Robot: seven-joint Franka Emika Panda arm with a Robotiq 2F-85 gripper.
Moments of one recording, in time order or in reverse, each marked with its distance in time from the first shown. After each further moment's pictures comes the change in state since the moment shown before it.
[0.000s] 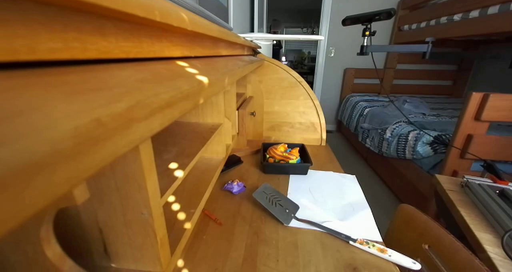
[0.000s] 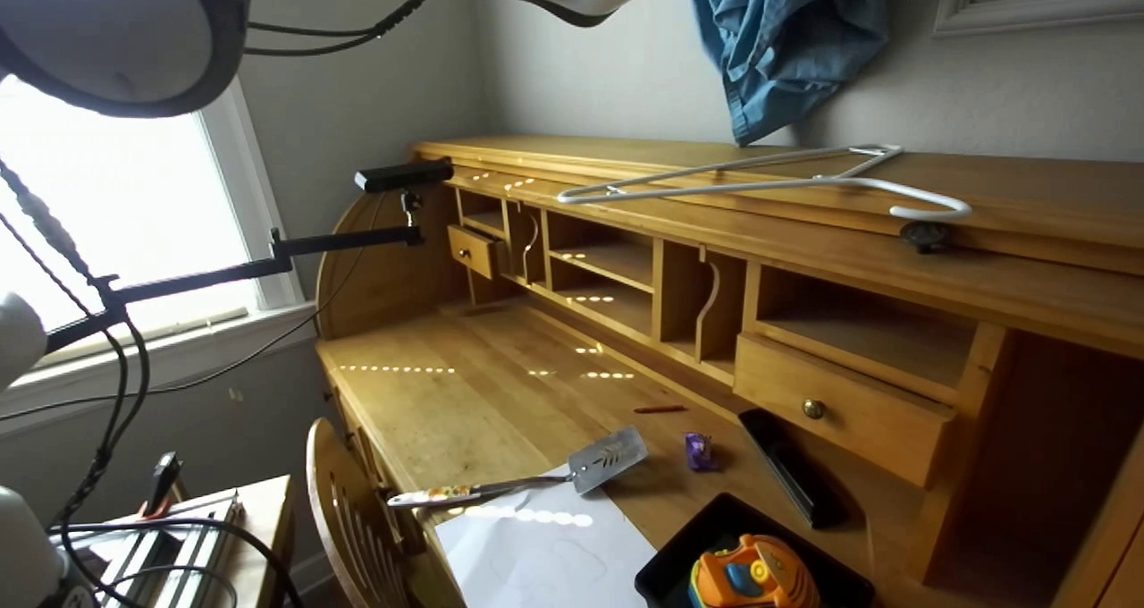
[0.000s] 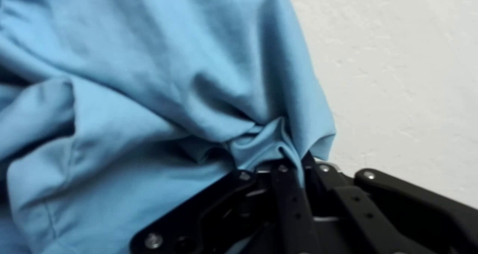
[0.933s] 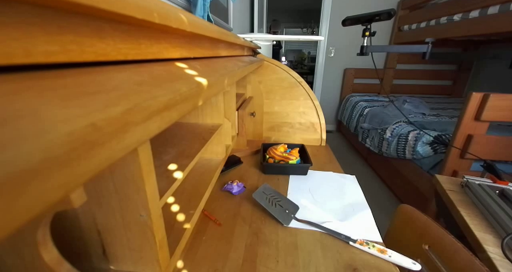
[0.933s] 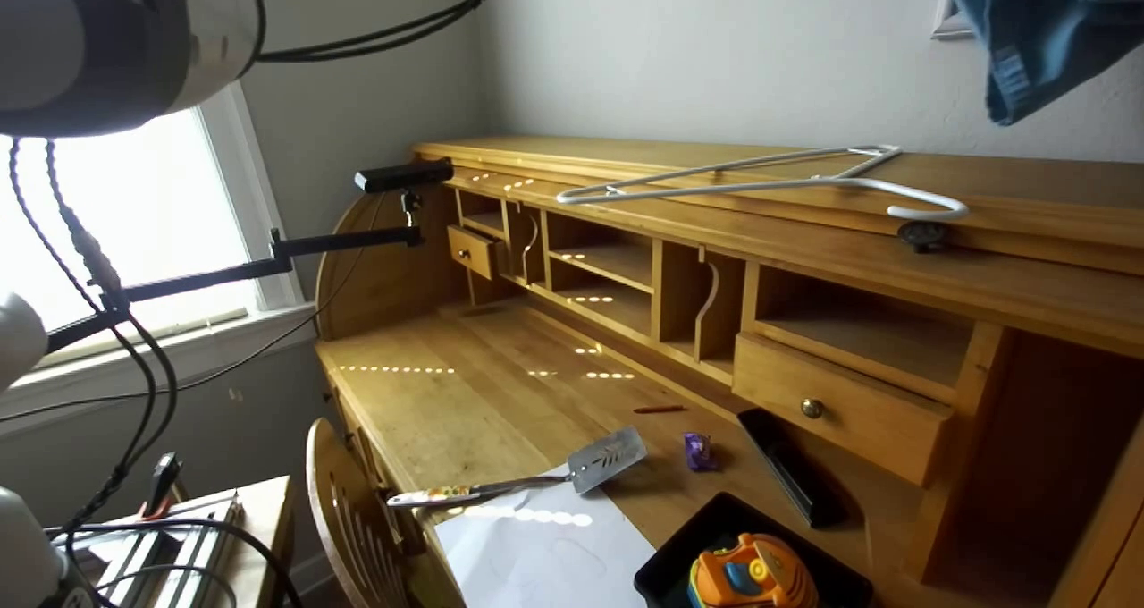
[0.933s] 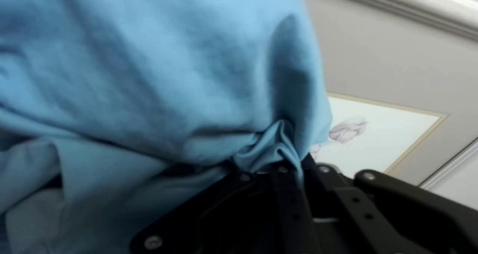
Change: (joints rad) arm 0.011 0.037 -0.439 0.247 0.357 -0.038 -0.167
